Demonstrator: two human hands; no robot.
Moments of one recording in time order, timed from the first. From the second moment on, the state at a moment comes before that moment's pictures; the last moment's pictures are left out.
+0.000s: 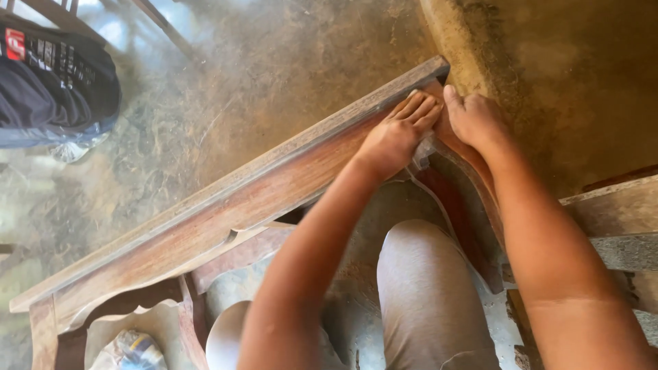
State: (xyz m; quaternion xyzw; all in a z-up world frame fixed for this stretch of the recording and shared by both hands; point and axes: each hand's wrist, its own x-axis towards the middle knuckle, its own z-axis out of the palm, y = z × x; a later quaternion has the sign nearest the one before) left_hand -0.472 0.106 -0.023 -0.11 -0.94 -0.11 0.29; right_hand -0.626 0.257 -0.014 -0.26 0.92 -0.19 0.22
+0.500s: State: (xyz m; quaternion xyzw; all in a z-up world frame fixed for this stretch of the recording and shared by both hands) left_hand -0.492 0.109 -0.040 -0.11 -0.94 -0.08 0.31; right_hand -0.631 0.256 -0.021 -0.25 0.92 -0.22 0.22
